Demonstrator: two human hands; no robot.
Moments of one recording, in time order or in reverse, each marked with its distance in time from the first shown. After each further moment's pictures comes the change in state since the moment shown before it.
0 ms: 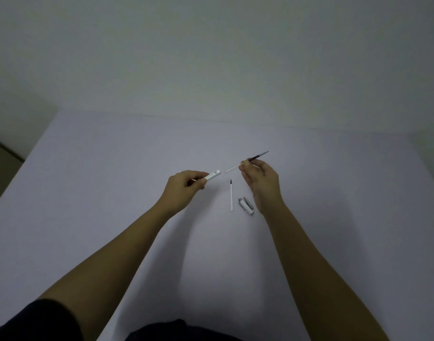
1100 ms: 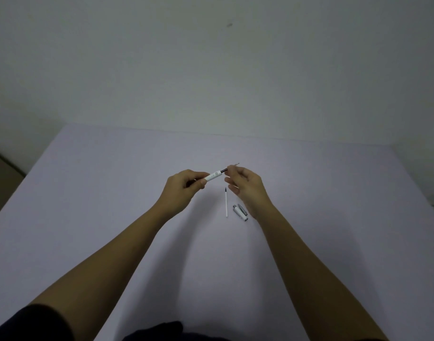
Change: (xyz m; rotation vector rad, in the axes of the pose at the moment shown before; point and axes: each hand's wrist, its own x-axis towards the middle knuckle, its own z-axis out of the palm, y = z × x) left_hand -0.013 0.028 -0.005 -0.011 0.026 0.131; right_hand -0.022 -0.014 0.008 -0.248 -0.194 0.034
